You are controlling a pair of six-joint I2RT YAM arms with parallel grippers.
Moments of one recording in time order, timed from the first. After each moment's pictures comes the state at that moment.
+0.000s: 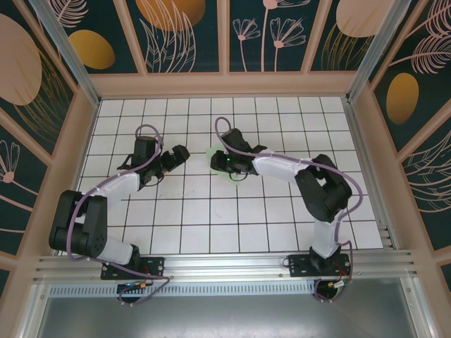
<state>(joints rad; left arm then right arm) -0.21 1.47 0.72 -0.01 0.33 -0.77 0.75 1.92 1.28 -0.22 -0.14 0.78</state>
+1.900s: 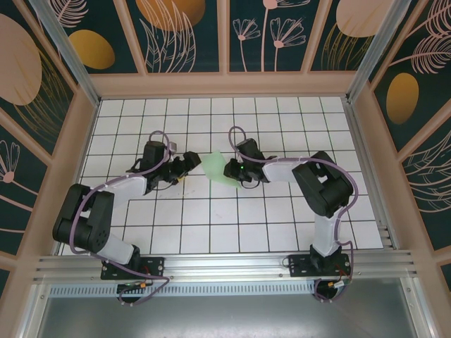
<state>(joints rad) -0.30 1.53 0.67 0.12 0.52 -0.89 0.64 1.92 1.01 0.03 -0.27 0.80</state>
